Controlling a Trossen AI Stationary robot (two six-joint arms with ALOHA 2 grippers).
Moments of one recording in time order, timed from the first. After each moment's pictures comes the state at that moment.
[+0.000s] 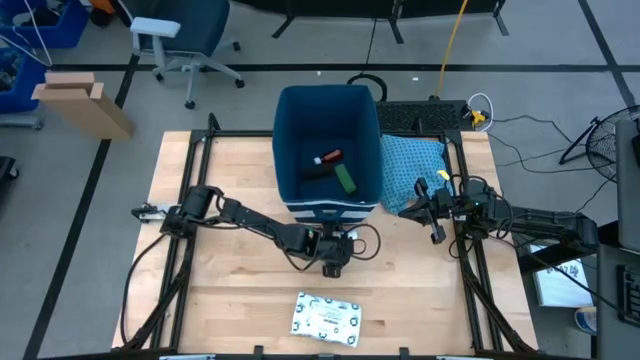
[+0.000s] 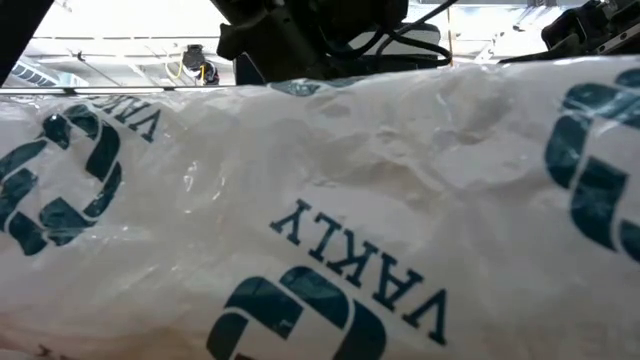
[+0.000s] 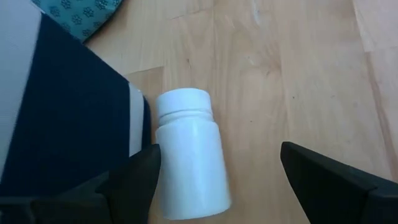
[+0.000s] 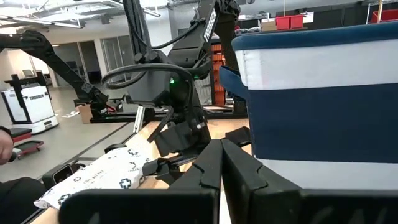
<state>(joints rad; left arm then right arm) -0.21 2.14 1.47 -0.29 -0.41 0.02 -0.26 0.26 0.02 0.33 -0.45 0.13</state>
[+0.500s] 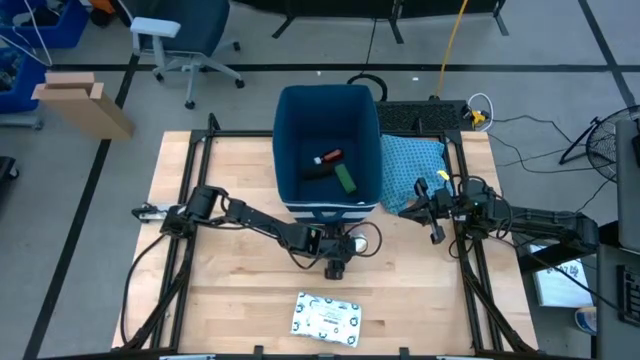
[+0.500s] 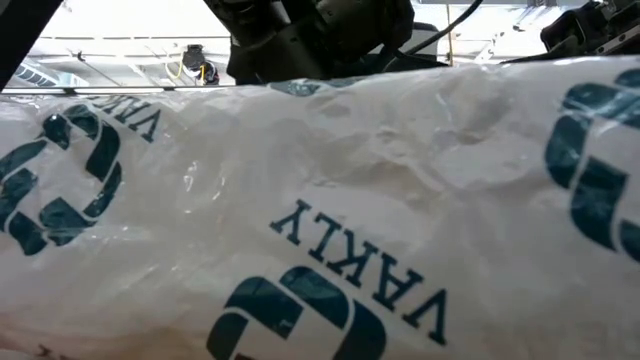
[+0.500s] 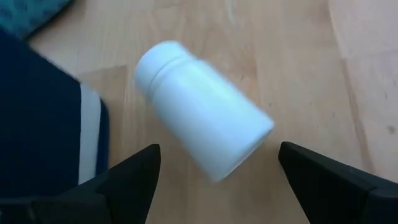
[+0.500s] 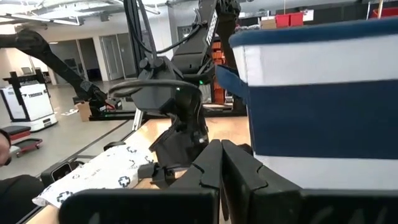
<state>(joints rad) -0.19 2.18 1.47 -0.24 -0.27 -0.02 -0.26 0.27 0.02 0.33 -0.45 0.13</state>
